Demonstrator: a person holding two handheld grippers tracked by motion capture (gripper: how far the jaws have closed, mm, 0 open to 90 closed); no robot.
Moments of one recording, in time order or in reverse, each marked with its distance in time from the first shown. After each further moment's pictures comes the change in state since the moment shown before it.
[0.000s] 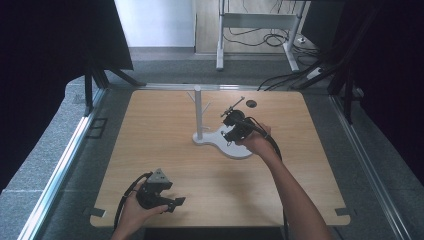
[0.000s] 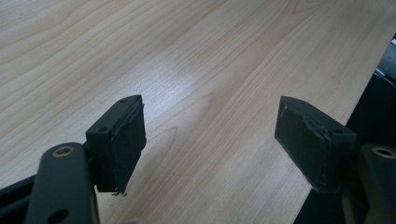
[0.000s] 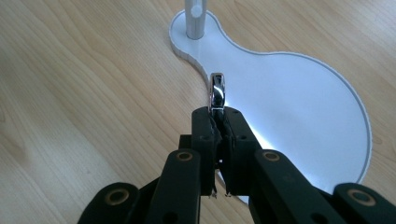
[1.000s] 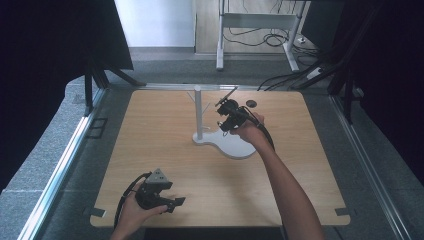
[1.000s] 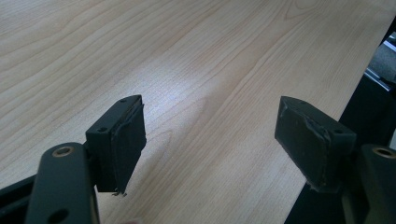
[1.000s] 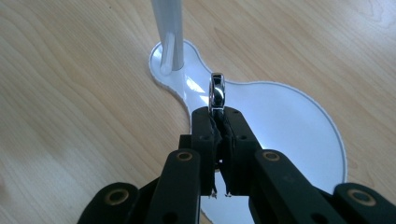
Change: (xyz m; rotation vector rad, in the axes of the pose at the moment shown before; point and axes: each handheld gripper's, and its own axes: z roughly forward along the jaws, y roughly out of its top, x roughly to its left) left arm -0.002 0.001 -0.005 -0.021 -0.009 0.003; right arm -0.012 0.035 0.008 0.006 -0.037 0.018
